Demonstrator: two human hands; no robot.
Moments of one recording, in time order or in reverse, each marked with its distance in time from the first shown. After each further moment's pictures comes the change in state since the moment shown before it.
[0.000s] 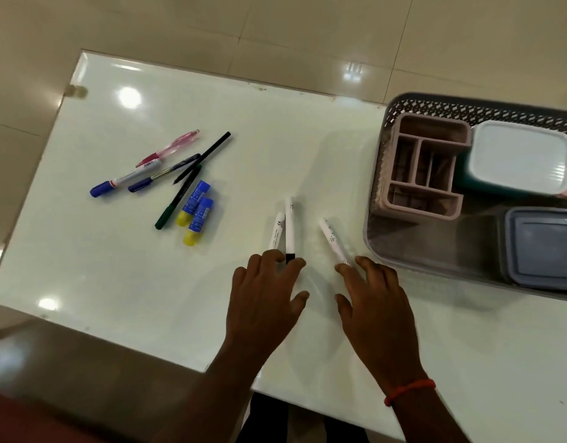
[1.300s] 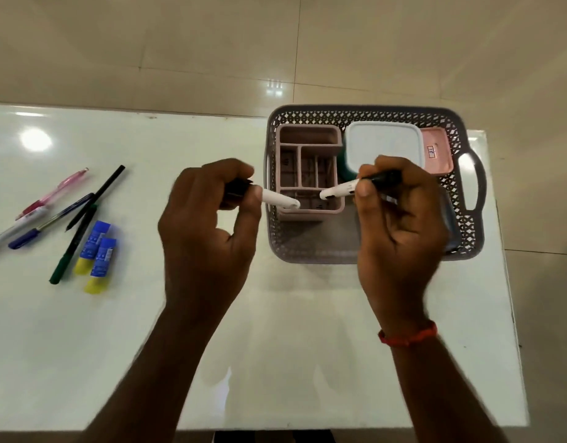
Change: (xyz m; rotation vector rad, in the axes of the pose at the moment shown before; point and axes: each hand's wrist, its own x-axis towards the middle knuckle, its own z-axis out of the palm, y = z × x) left_hand 0.062 0.091 -0.100 -0.634 0.702 0.313; right_hand 0.039 0.052 -0.126 1.016 0.888 0.001
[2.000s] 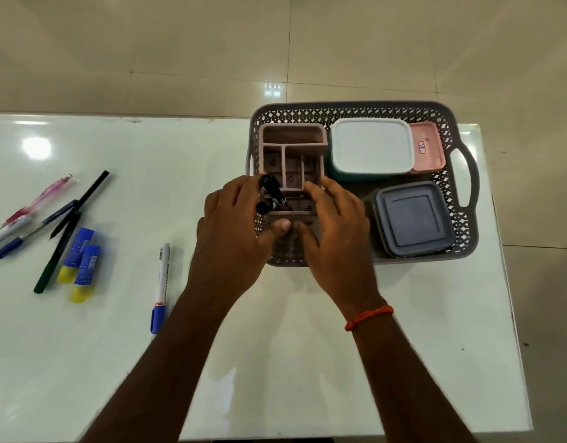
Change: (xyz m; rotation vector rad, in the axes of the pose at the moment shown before) left_hand -0.003 -0.014 0.052 0.213 -0.601 -0.263; right_hand -0.016 0.063 0.013 -0.696 -0.461 0.098
